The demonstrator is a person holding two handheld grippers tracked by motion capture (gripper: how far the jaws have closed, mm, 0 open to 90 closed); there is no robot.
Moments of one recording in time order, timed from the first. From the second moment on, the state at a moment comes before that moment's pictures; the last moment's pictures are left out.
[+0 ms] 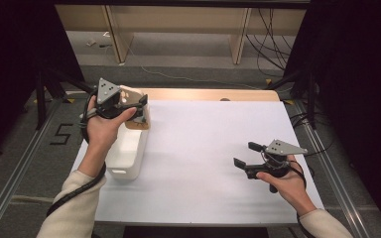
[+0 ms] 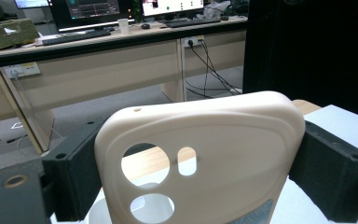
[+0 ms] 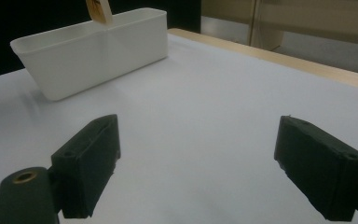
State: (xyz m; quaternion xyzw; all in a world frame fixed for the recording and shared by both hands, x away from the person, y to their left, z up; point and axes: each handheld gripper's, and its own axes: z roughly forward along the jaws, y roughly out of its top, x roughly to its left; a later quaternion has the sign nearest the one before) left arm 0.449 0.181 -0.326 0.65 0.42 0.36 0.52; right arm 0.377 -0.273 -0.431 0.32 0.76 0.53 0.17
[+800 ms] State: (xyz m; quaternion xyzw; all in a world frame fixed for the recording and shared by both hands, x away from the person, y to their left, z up) left arm 0.454 0.190 -0.332 0.66 0.42 0.36 0.51; right arm 0.377 -0.273 -0.432 0.32 0.76 0.54 0.17
